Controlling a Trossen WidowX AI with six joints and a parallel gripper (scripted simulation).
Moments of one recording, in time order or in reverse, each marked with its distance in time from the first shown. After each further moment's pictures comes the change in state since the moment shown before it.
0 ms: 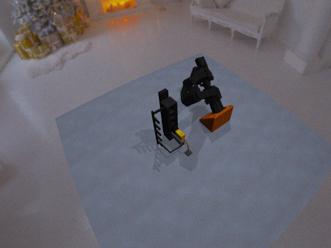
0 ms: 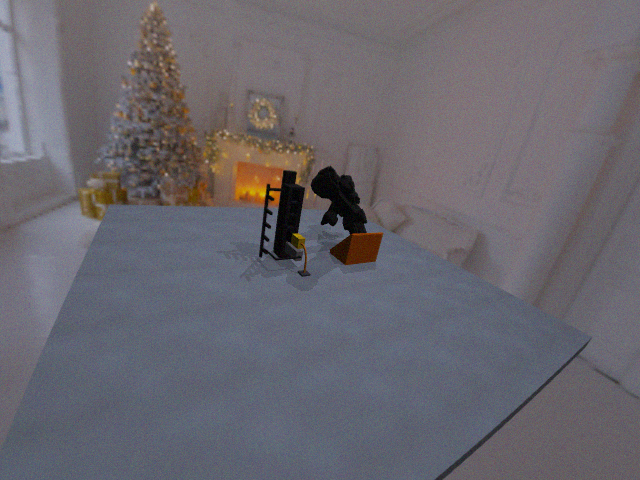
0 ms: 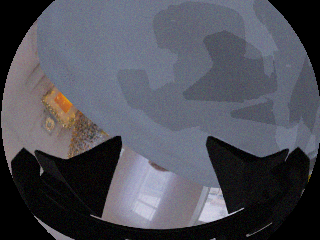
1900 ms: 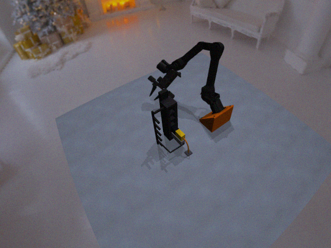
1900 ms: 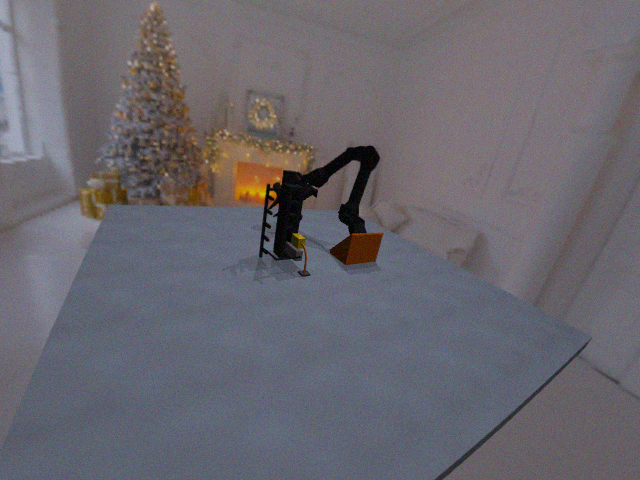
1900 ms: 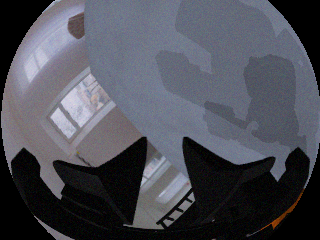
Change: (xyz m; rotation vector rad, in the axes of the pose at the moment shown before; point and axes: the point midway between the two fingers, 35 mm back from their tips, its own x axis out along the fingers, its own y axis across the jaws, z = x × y) arm 0.053 -0.133 -0.198 -1.151 0.866 -0.558
